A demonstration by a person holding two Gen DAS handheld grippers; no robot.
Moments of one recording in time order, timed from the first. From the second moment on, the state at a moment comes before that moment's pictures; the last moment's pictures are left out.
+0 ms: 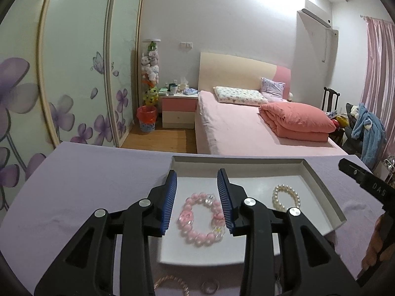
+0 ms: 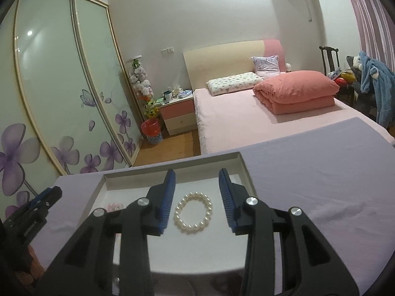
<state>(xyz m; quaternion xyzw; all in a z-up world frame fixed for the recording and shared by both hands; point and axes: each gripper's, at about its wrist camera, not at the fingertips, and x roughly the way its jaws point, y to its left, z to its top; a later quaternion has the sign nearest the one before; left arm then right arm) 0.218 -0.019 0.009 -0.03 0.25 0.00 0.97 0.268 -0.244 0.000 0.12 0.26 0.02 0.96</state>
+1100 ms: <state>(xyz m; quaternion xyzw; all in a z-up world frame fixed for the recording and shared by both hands) 0.142 0.021 -0.063 0.00 0.37 -0.01 0.93 0.228 -0.231 -0.103 -0.02 0.43 0.03 0.90</state>
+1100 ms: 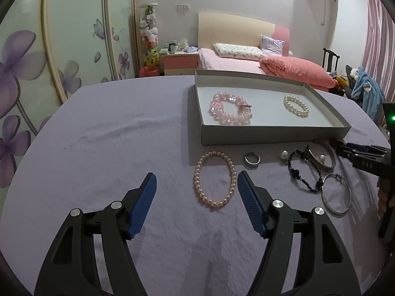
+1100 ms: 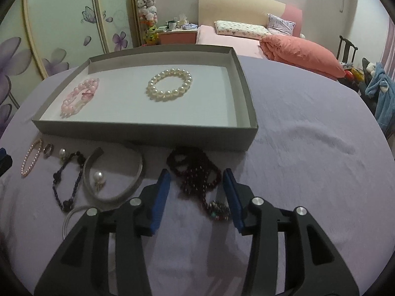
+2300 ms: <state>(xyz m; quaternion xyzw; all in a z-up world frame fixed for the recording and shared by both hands) 0.169 0.005 -0.084 0.04 0.43 0.00 0.90 0.217 -0.242 -0.098 0.00 0.43 0.03 0.90</state>
